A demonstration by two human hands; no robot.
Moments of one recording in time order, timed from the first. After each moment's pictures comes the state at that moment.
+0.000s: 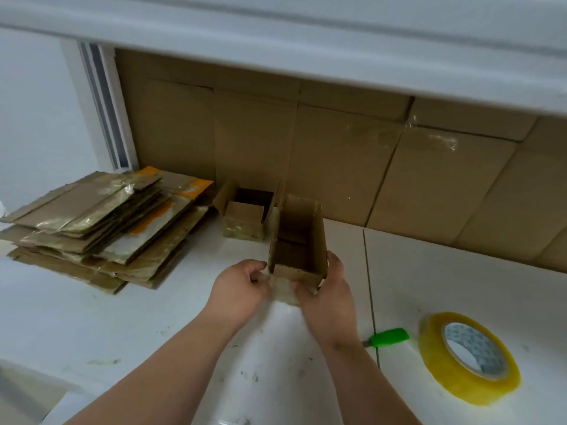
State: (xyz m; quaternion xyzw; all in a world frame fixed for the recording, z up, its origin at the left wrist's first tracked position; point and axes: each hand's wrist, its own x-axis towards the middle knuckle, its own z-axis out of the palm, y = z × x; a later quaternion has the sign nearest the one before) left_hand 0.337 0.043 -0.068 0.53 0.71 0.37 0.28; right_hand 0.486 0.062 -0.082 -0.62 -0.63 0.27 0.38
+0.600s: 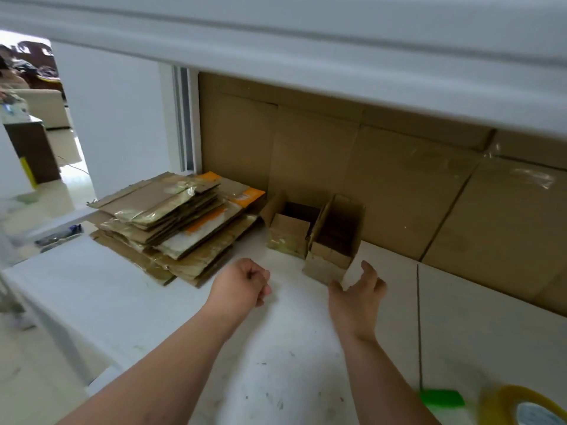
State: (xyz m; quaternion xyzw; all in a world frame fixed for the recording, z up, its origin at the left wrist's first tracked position) left_hand 0.291 0.040 -0.063 0.37 0.72 0.50 0.31; right_hand 0.457 0.122 -0.091 -0.62 -0.59 0.33 0.41
